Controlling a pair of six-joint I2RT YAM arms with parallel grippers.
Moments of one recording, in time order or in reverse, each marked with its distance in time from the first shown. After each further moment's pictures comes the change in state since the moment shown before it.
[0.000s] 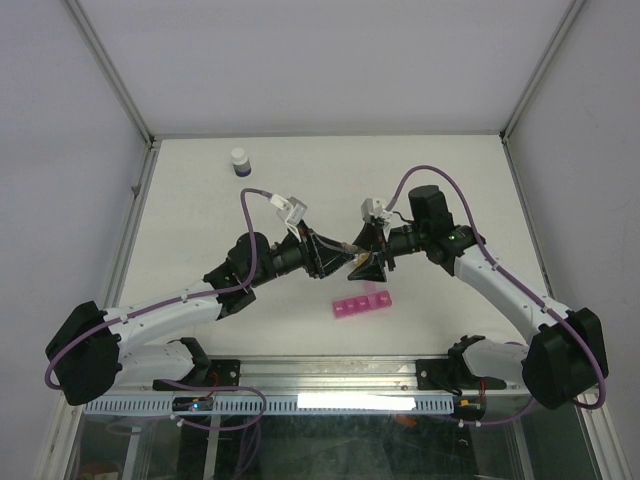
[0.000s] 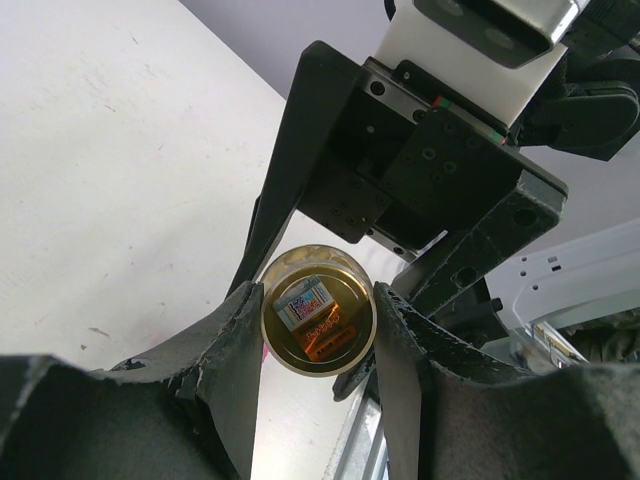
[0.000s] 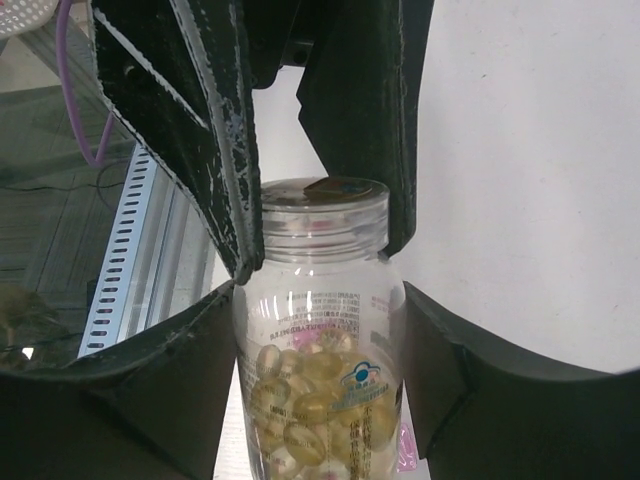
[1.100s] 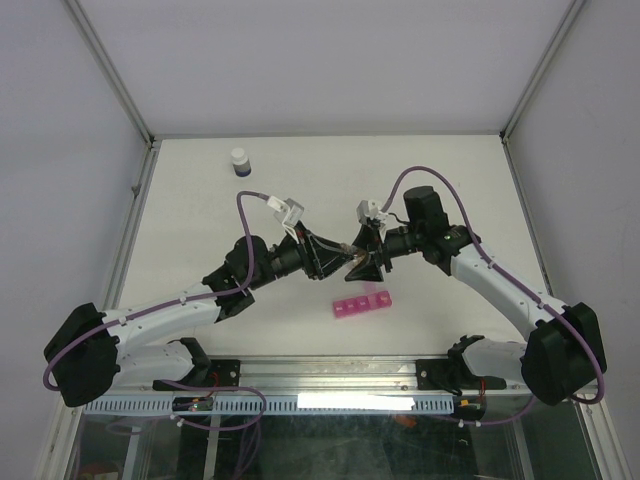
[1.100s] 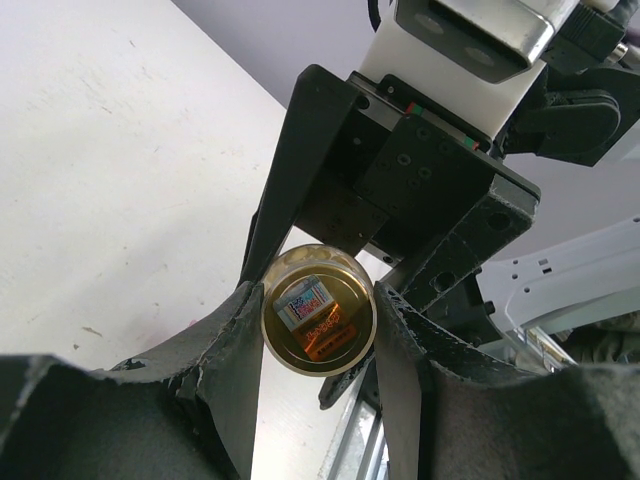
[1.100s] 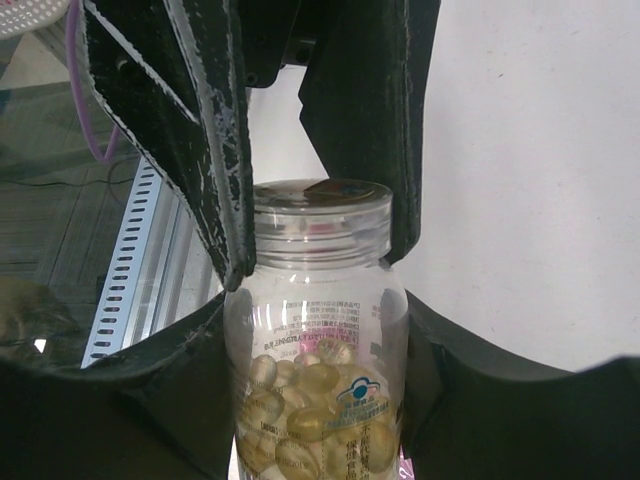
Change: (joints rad) left arm -0.001 -0.015 -0.022 0.026 -0.011 -0.018; right arm 0.019 0.023 0.000 0.008 -0.002 0.001
